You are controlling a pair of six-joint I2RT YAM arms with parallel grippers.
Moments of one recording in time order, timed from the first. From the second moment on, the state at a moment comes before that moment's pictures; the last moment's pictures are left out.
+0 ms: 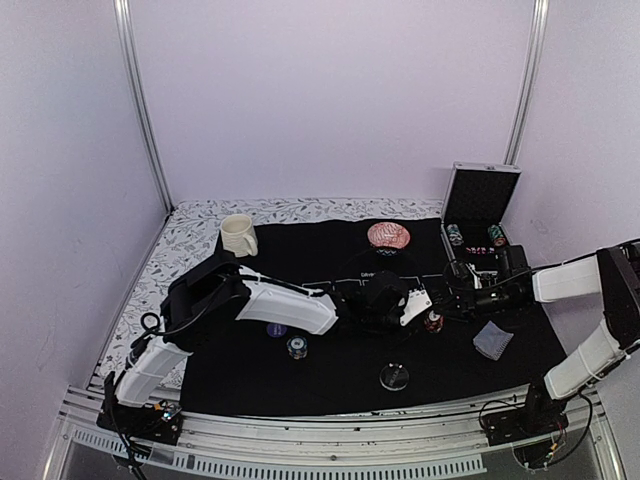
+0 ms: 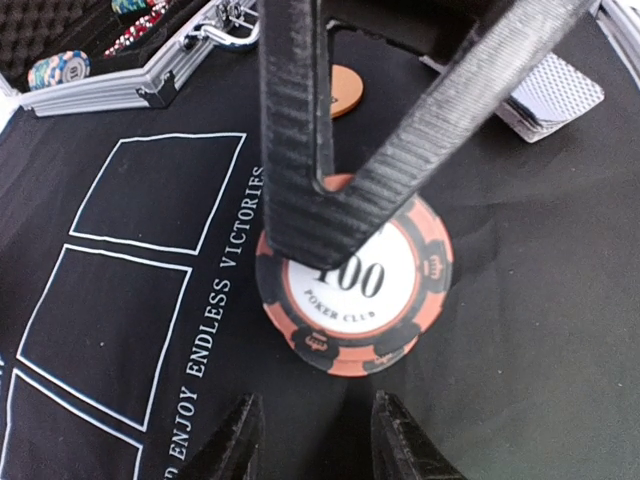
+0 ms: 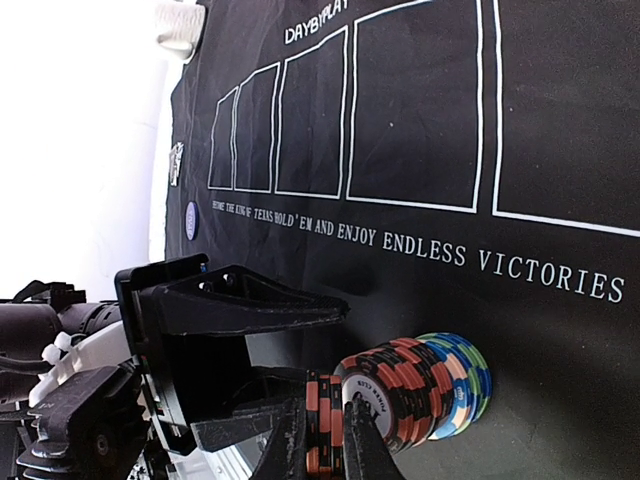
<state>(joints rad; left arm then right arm) -1.15 2.44 1.72 0.12 0.02 0.19 0.12 1.49 0.56 -0.08 -0.89 0.36</state>
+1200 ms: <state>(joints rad) -1.15 2.49 1.78 0.15 0.02 0.19 0.10 1.51 0.60 -0.16 -0.86 0.30</state>
